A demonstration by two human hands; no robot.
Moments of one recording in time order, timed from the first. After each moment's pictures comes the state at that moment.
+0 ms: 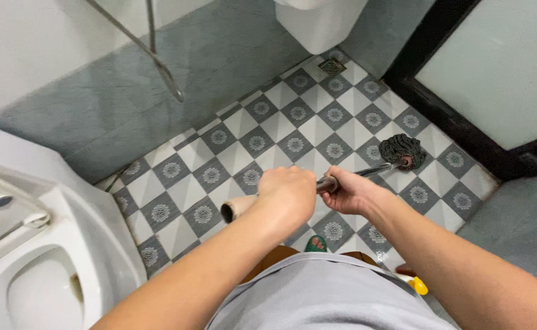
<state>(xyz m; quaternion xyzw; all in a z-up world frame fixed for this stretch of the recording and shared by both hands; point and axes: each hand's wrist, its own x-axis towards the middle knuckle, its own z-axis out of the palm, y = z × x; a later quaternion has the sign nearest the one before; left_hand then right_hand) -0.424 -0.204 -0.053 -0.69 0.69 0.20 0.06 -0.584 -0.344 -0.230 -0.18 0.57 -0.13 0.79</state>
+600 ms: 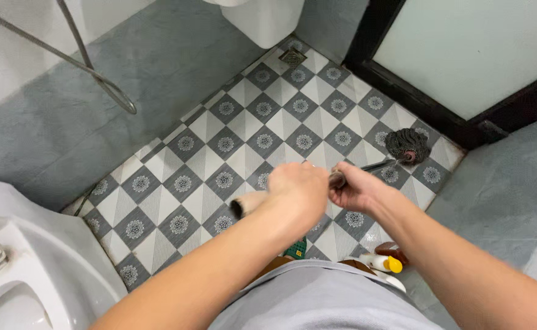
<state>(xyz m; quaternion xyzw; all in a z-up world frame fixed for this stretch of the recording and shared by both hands) -0.548 -0.257 -0.049 -0.63 0.76 0.16 0.06 -0.719 -0.369 -0.229 -0.14 0.56 -0.22 0.79</state>
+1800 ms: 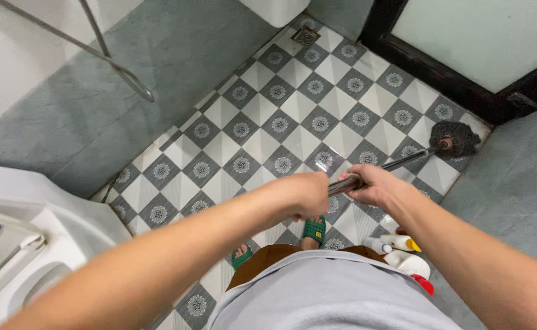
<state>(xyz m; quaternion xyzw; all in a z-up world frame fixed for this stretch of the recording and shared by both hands) -0.511 -0.235 -0.096 -0.60 0.65 0.45 0.12 -0.722 -0.357 -0.334 0.05 0.58 -0.30 0.76</state>
